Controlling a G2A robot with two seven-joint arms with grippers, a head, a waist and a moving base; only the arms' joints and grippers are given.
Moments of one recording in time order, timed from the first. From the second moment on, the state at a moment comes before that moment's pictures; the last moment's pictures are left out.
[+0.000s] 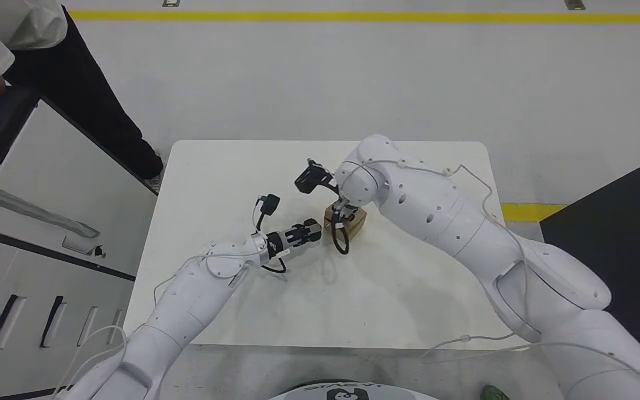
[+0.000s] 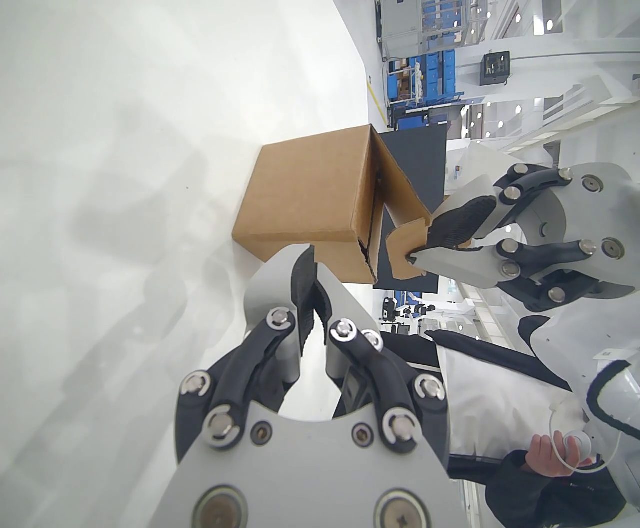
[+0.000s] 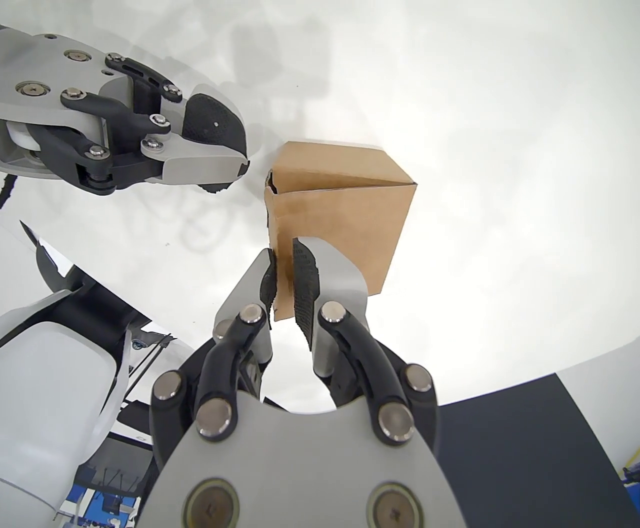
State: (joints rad) left arm 1.17 -1.18 -0.91 -1.12 -0.08 -0.38 -0.58; right arm -0.51 -1.37 0.44 -1.20 -0.67 -0.05 1.44
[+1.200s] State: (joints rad) left arm 1.17 -1.18 -0.91 -1.12 -0.08 -0.38 -0.58; right arm -0.54 -1.40 0.45 -1.18 -0.76 -0.07 1.46
